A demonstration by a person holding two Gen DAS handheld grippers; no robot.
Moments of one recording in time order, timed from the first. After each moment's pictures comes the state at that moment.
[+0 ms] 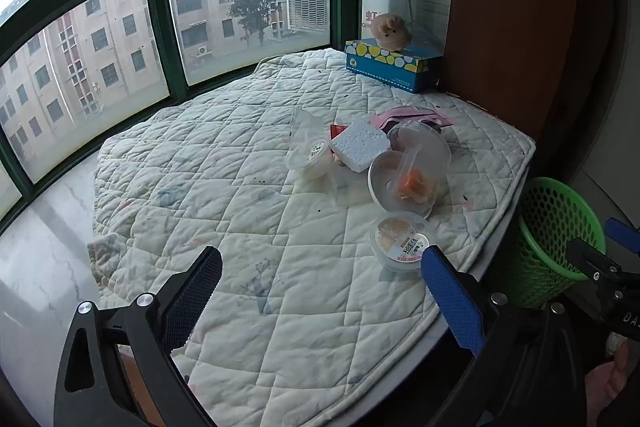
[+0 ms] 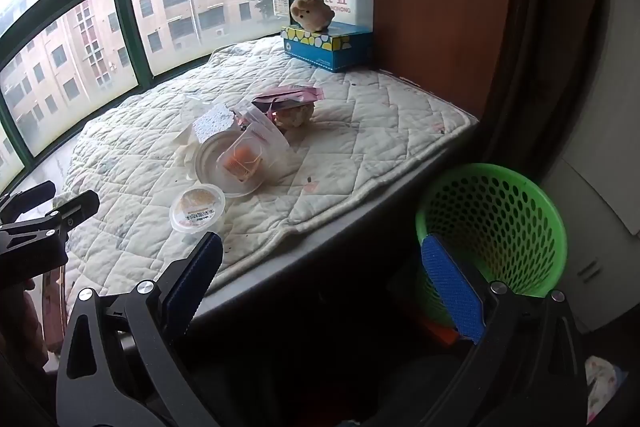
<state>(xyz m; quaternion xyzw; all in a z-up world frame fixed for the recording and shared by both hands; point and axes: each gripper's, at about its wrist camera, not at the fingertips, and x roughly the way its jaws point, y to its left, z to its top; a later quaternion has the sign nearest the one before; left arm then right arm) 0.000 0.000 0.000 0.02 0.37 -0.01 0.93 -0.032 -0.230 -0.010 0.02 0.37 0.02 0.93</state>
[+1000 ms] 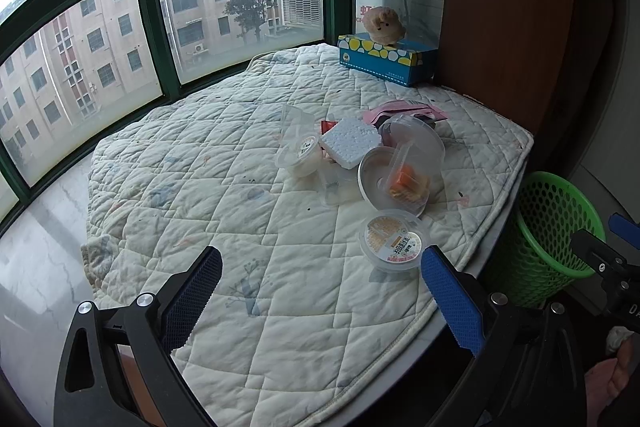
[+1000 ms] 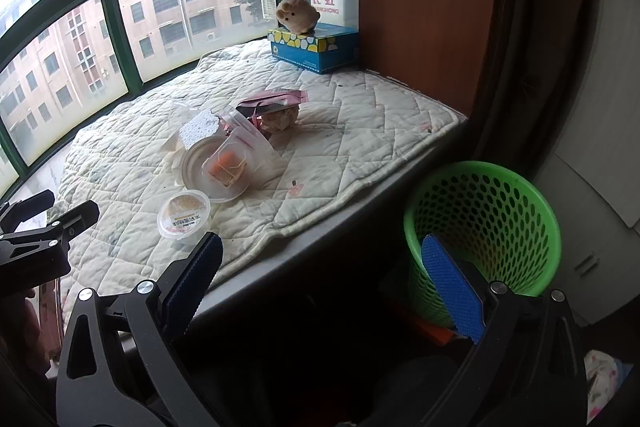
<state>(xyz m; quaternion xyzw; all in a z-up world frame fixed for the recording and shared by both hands) 0.003 -0.008 -0.005 0.02 0.38 -0.01 0.93 -0.031 -0.241 -0.008 0.03 0.37 0.01 0.93</state>
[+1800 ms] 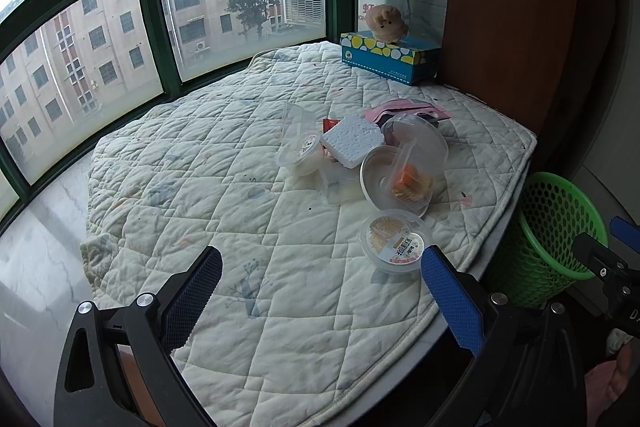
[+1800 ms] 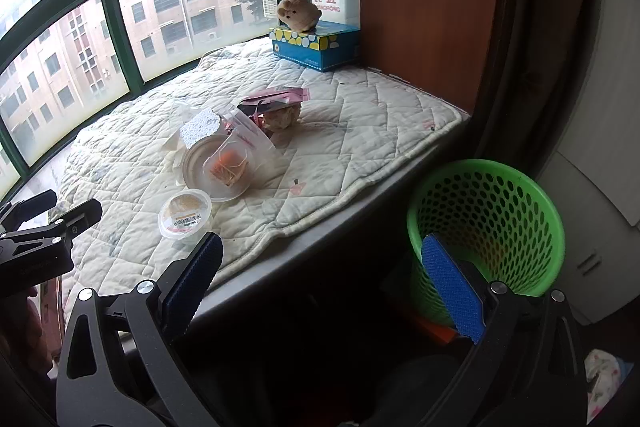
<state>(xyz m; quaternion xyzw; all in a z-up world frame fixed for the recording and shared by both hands) 0.005 -0.009 -0.006 0.02 0.38 -0.01 0.93 -0.031 -0.241 -0.010 0.03 0.37 0.01 0.93</state>
